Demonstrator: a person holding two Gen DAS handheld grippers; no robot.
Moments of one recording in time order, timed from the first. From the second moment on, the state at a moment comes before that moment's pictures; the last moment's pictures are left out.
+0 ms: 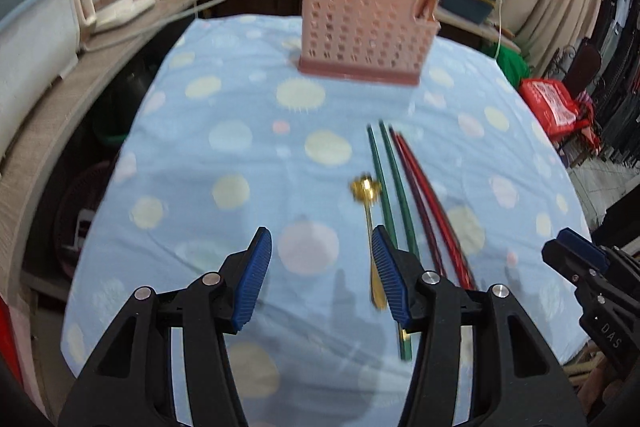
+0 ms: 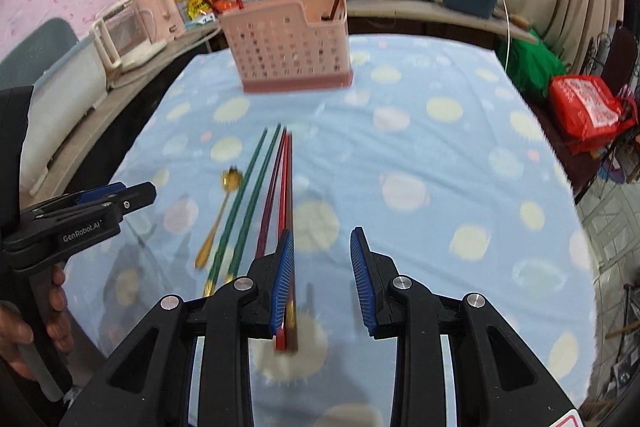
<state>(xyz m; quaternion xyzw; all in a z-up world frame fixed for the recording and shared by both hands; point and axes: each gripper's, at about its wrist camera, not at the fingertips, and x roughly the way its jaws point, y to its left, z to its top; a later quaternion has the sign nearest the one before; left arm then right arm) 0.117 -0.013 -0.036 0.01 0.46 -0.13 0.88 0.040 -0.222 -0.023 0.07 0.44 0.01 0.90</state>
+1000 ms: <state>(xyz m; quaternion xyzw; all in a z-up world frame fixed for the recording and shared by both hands) 0.076 -0.040 -0.091 0.02 0.50 -0.17 0.85 0.014 -0.209 -0.075 0.09 0.49 0.02 0.87</state>
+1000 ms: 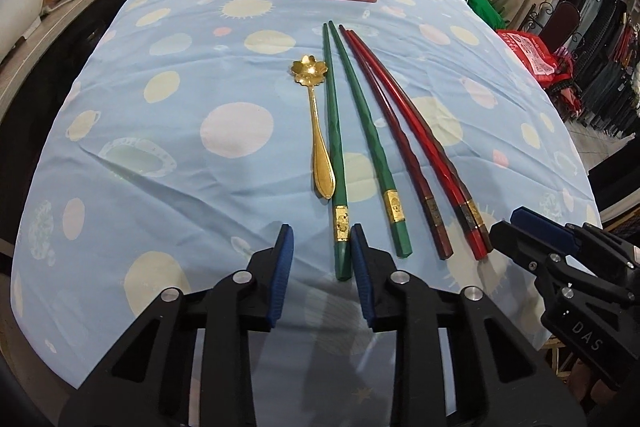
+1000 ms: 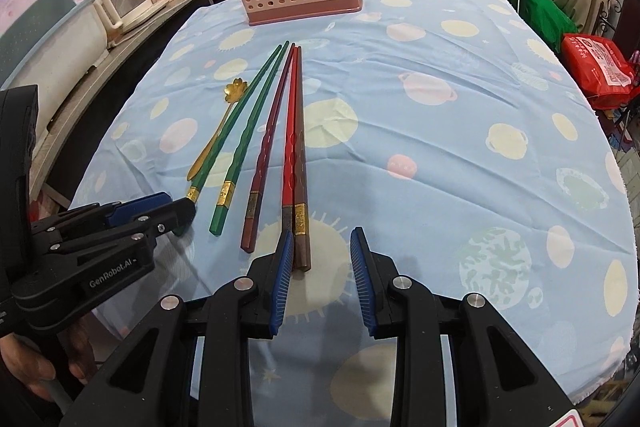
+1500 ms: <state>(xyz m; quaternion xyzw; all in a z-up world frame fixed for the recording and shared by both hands) 0.075 -0.040 -0.094 0.02 0.50 -0.18 0.85 0.024 -0.199 -0.082 0.06 0.49 0.02 0.87</state>
